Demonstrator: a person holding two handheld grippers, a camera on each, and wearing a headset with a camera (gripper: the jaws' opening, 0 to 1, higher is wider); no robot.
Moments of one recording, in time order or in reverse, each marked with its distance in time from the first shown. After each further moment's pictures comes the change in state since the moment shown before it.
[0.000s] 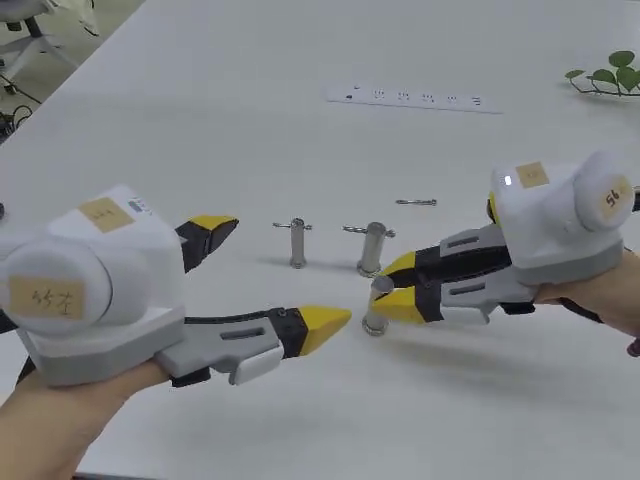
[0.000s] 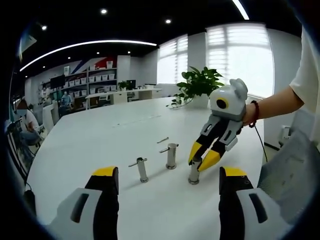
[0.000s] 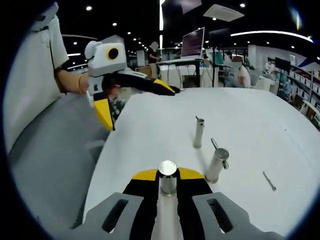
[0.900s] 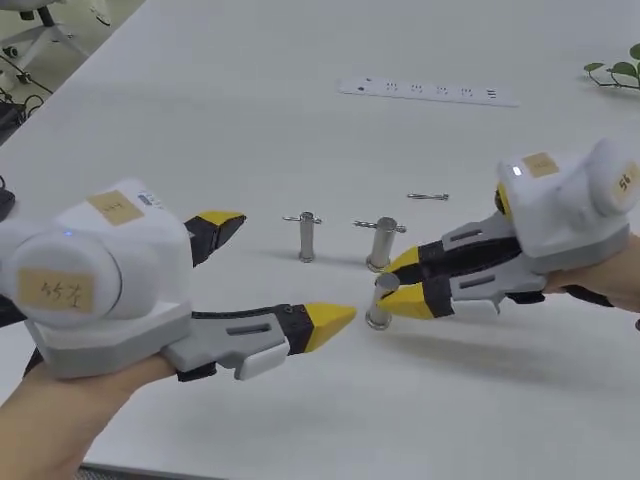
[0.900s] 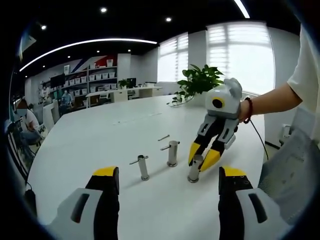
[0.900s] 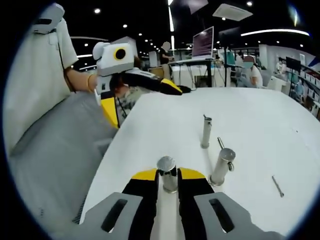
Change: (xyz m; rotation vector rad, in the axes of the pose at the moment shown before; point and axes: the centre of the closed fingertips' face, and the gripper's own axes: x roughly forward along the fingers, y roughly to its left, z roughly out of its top) left arm 0.000 0.003 -0.004 0.001 0.018 0.005; right arm 0.007 0.002 -0.007 -0.012 0.017 0.108
